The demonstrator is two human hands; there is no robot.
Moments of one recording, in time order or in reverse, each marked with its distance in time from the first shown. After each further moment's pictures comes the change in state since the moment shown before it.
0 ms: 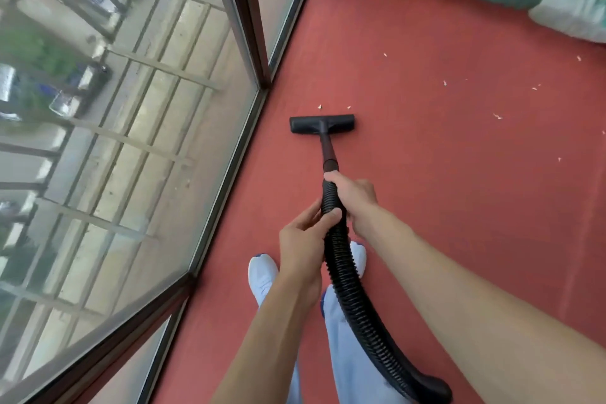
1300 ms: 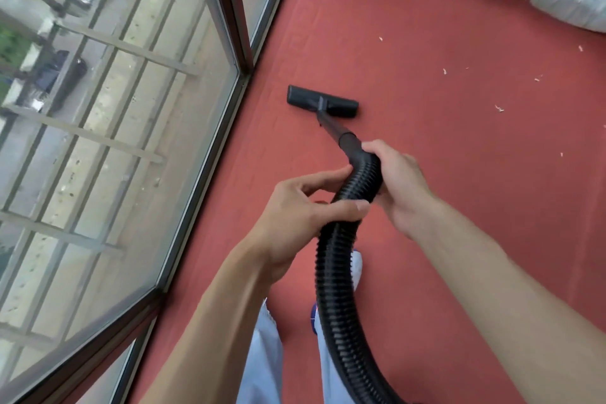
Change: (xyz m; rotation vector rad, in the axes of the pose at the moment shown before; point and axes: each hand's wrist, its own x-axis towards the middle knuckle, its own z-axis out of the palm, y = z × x) left_hand 0.073 0.018 -0.012 0.359 -0.383 0.112; right_hand 0.016 -0.020 -0.036 0.143 -0.021 -0.182
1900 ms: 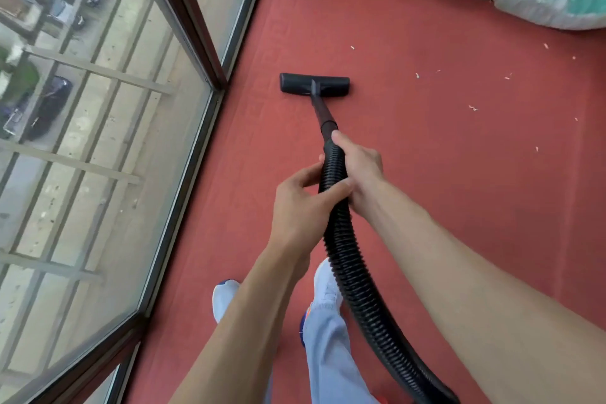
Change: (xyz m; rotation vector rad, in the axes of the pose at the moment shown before) left_hand 0.044 -0.003 0.061 0.004 0.245 0.061; right_hand 0.047 -0.007 -0.002 0.189 0.062 0.048
